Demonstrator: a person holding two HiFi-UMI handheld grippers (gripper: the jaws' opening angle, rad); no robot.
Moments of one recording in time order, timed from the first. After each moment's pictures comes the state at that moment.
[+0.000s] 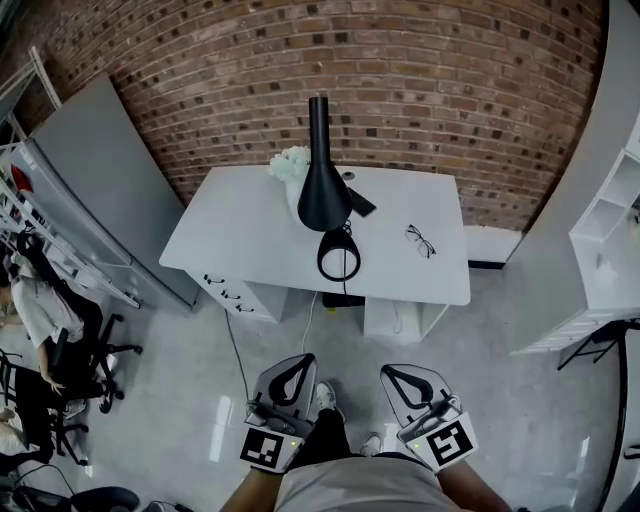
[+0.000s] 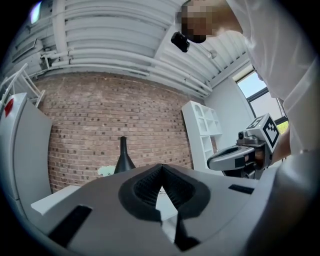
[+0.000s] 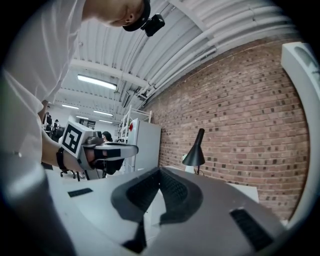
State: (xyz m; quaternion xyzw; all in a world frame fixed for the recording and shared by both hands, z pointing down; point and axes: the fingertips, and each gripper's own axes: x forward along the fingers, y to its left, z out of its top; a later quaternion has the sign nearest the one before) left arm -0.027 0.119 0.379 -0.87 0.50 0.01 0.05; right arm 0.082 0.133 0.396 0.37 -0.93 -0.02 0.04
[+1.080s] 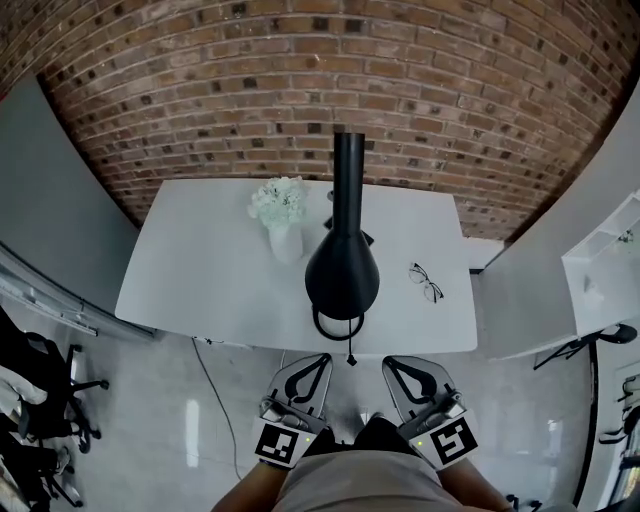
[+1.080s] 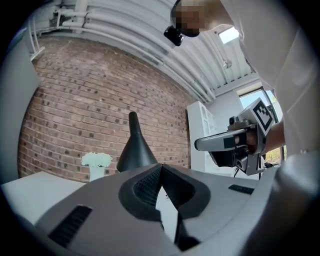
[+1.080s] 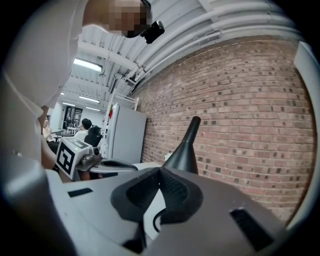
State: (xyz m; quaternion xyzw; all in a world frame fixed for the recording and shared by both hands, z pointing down) left arm -0.087 -0.126 0.431 -0.91 0.42 0.04 -0.02; right arm -0.008 -0.108 0.391 0.44 -0.89 -0.01 0.10
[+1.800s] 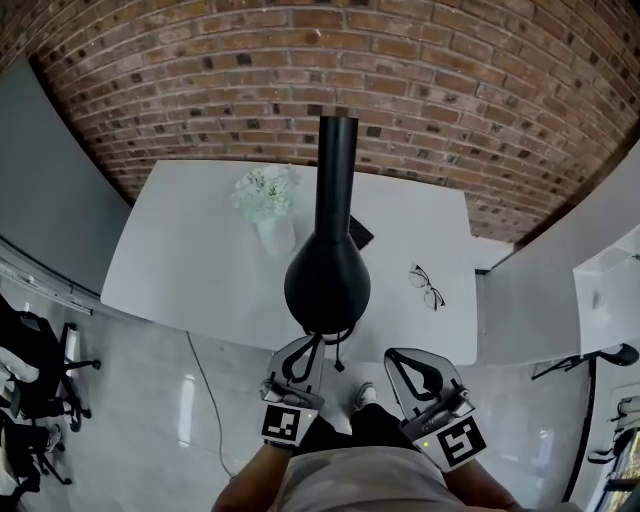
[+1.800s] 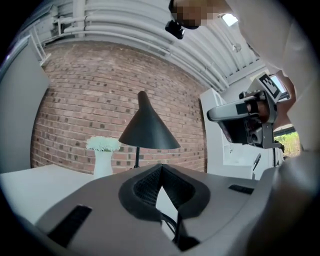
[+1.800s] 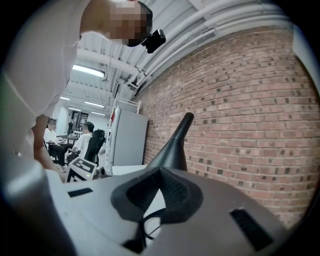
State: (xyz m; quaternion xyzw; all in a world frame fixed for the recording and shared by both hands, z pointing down) left arm -0.058 -0.197 0.503 -0.87 0.49 0.02 -0.03; right arm 0.032 -0.160 0.408 0.41 -0.91 0.00 0.09
